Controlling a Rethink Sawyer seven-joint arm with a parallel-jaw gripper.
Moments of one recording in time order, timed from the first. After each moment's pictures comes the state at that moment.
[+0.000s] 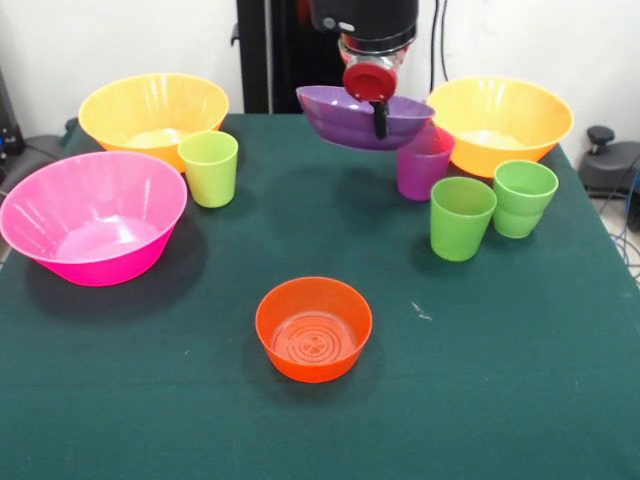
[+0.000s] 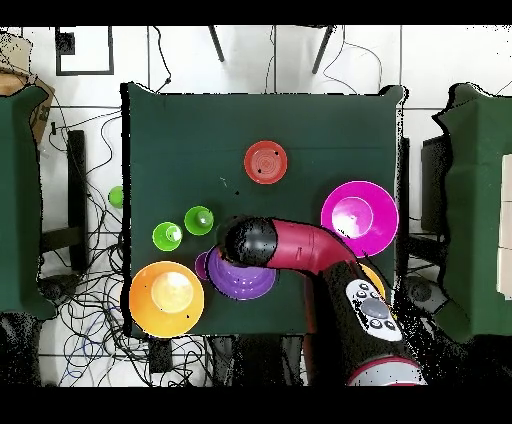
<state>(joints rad) -0.43 -0.76 0.25 1.93 -0.09 0.59 0.31</state>
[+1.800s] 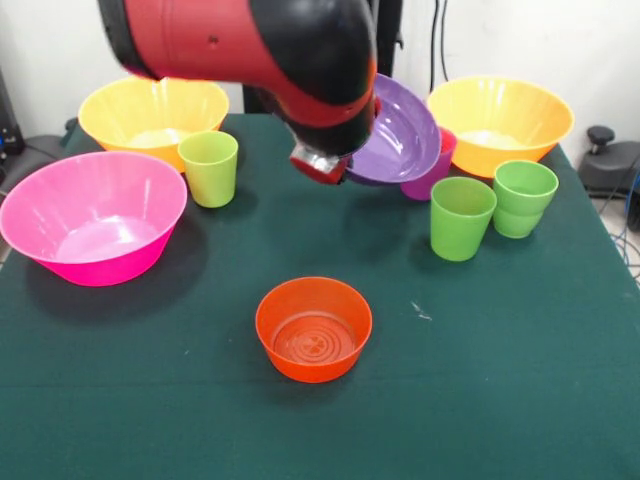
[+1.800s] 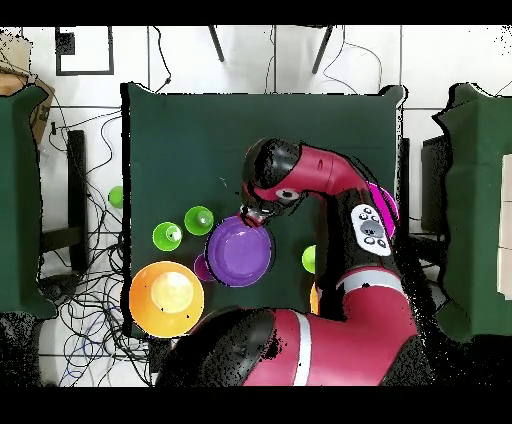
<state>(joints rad) -0.35 -0.40 0.13 1.33 -0.08 1.24 0.56</state>
